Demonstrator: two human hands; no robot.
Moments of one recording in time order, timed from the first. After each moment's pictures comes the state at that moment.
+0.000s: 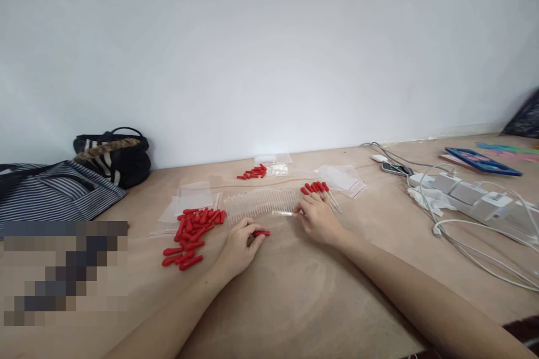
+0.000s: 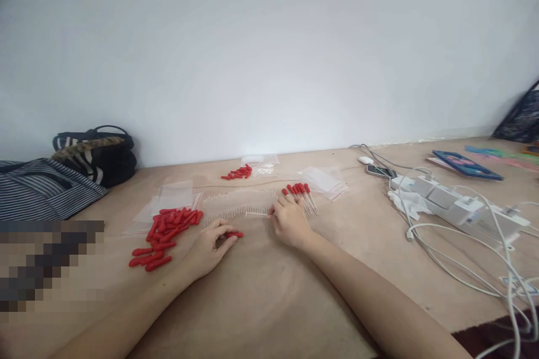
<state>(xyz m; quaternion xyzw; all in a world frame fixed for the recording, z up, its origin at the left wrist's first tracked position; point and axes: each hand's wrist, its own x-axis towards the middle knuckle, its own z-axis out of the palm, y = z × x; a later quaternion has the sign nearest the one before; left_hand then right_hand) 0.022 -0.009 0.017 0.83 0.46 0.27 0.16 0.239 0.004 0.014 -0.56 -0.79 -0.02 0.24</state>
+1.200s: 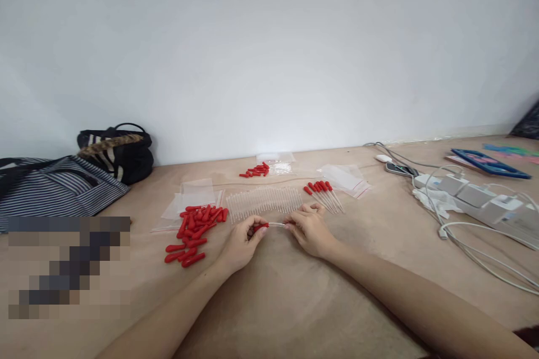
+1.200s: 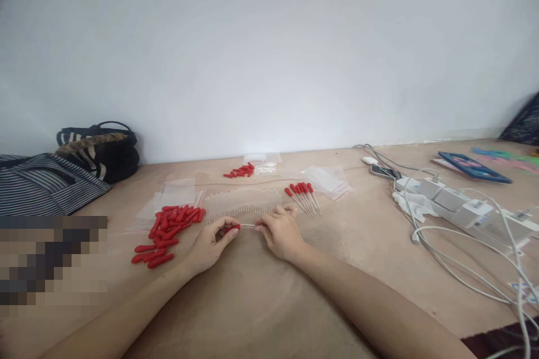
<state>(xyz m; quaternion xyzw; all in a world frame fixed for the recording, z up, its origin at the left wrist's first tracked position) 0.022 -0.004 0.012 0.76 0.47 0.35 0.29 0.216 -0.012 0.002 -0.50 -0.82 0.03 0.28</state>
